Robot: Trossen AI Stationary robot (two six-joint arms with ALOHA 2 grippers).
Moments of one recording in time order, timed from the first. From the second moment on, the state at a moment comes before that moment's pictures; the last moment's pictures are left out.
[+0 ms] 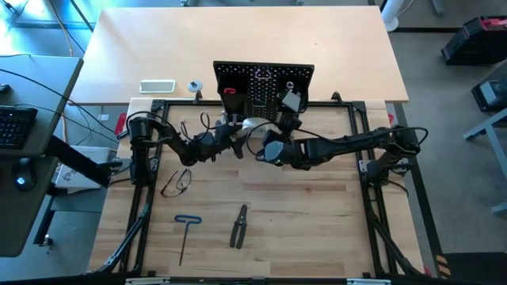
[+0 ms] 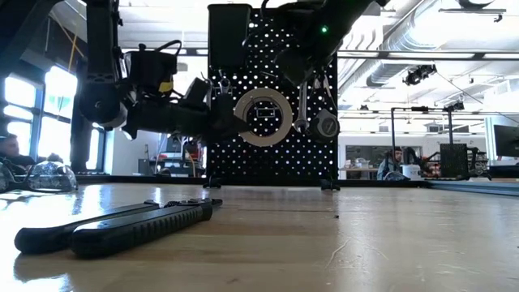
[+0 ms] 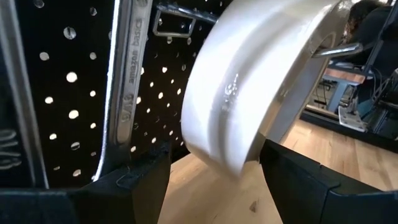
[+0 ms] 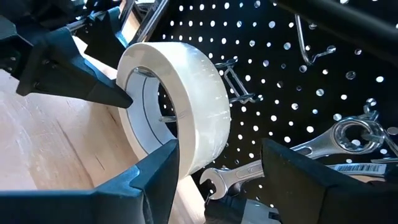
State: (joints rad) left arm 0.28 1.94 0.49 1.43 -0.32 -0.17; right arm 0.04 1.68 1.26 -0.39 0.95 -0.01
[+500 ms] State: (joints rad) left arm 0.28 1.94 0.40 1.47 -0.32 -0.22; right arm 0.06 1.68 1.26 -0.41 0.95 0.00
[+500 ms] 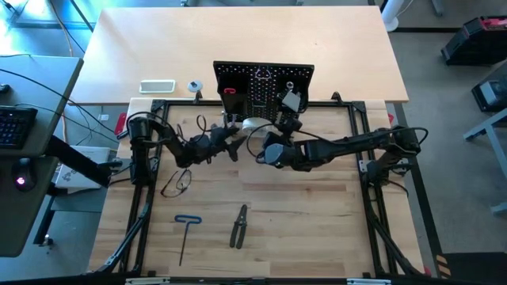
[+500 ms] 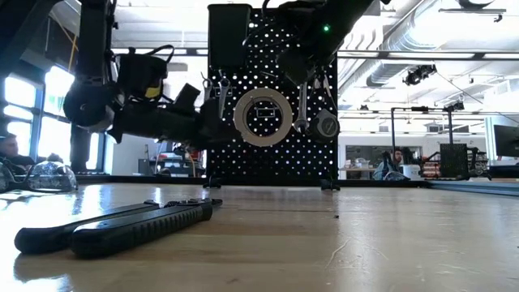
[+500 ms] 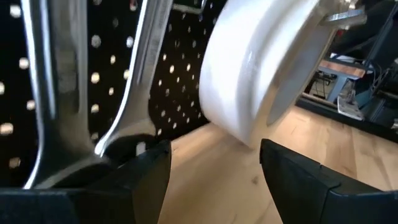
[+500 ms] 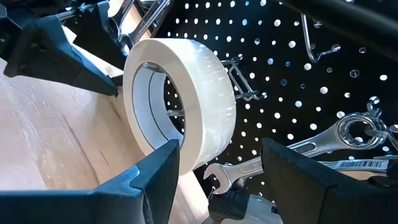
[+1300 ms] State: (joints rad) left arm 0.15 1.93 0.20 1.57 -0.21 -0.32; right arm 0.25 1.67 1.26 -0.47 1.01 0.00
